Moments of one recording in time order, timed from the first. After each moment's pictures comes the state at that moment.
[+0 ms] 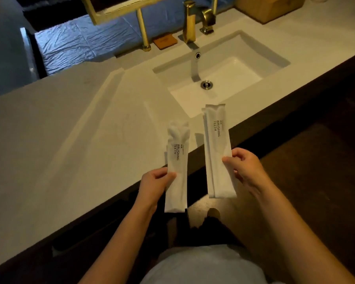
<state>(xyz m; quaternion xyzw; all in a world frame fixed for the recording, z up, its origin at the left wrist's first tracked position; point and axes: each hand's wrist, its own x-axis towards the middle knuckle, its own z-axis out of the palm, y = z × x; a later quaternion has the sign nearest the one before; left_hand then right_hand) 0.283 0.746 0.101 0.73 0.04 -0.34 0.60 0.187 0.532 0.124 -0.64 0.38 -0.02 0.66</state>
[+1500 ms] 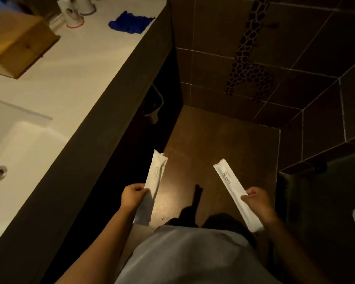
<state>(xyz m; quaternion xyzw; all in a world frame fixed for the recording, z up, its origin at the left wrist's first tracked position) 0.098 0.228 -0.005 0.84 -0.23 -0.40 0.28 -0.235 0.124 0.003 -0.47 0.75 -0.06 0.47</state>
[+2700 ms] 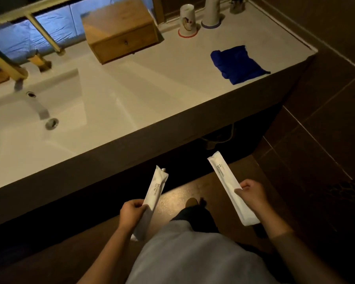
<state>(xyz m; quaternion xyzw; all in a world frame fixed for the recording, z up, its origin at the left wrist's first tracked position) 0.106 0.031 -0.017 0.89 0.14 -0.28 0.34 0.010 -0.306 0.002 -0.75 0.44 0.12 0.47</state>
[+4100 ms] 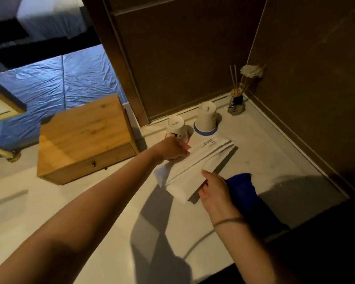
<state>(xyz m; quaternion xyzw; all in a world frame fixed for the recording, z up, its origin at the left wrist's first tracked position) 0.600 -0.359 0.160 0.86 -0.16 -0.39 0.30 0.463 -0.425 0.131 -0.23 0.52 -0.03 0.82</state>
